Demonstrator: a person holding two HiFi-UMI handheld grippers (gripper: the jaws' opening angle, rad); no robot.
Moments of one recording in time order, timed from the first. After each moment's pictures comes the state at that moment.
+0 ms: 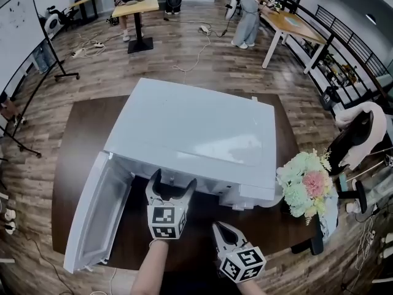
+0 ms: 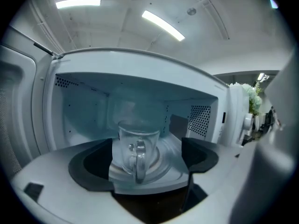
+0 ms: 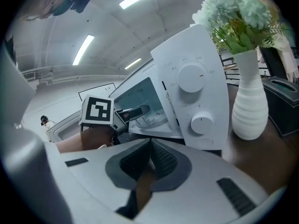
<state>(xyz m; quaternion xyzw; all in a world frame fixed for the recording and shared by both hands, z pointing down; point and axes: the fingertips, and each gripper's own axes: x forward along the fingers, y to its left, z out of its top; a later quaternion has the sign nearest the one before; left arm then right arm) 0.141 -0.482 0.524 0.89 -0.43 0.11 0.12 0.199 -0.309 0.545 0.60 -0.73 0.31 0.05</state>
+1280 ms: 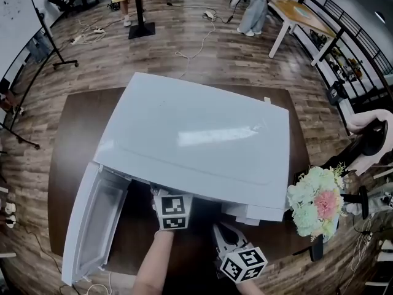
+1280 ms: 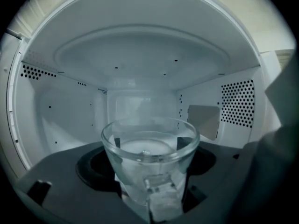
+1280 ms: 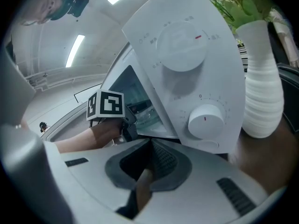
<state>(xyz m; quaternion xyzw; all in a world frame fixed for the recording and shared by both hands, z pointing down) 0.164 -0.551 0.545 0.87 -0.47 0.14 0.07 0.213 -0.346 0.572 0.59 -0.72 0.36 0.05</state>
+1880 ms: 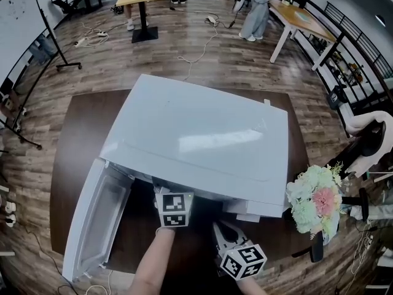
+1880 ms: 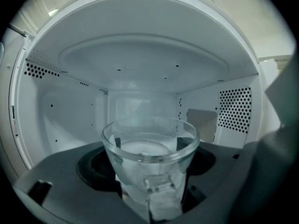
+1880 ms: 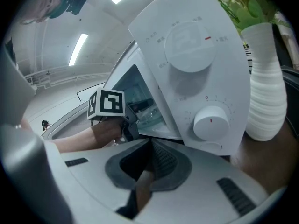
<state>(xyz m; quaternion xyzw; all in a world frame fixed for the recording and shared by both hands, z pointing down) 0.162 -0.547 0.541 0.87 -0.46 0.13 0.09 0.207 -0.347 0.570 0.58 -0.73 0.35 0.06</state>
